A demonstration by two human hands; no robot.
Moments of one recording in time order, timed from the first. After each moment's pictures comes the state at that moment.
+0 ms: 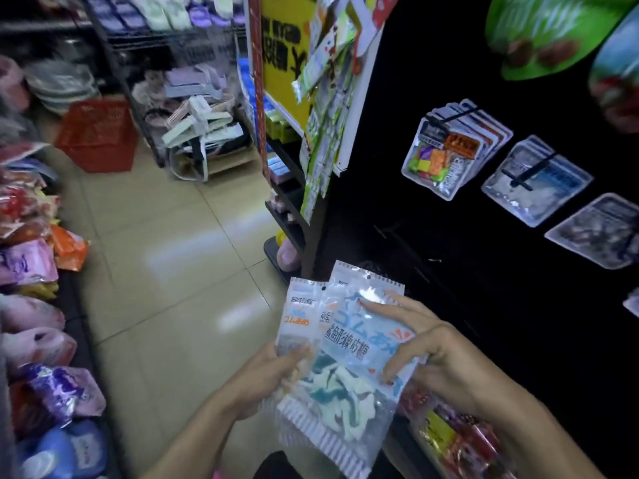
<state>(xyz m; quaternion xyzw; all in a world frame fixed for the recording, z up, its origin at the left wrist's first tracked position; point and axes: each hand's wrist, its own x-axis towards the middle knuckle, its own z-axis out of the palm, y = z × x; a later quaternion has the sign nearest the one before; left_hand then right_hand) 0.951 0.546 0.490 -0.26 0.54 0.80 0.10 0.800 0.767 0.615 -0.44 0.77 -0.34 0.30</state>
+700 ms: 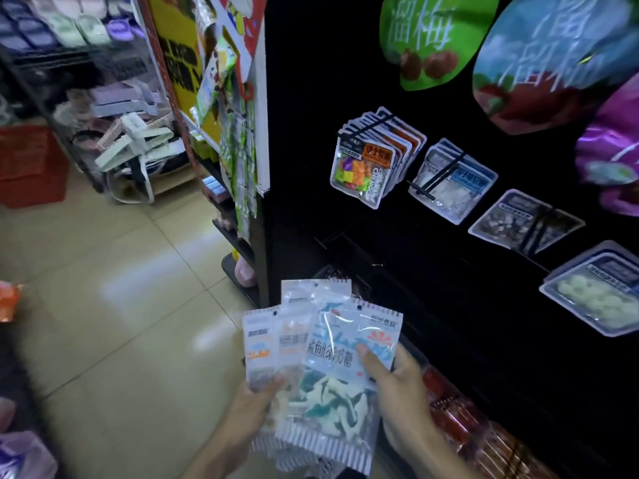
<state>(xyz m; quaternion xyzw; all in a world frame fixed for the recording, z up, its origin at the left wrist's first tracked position) 0.912 0.606 0.474 -0.35 0.54 0.76 0.06 0.810 0.788 0.559 0.10 0.72 -0.64 0.24</state>
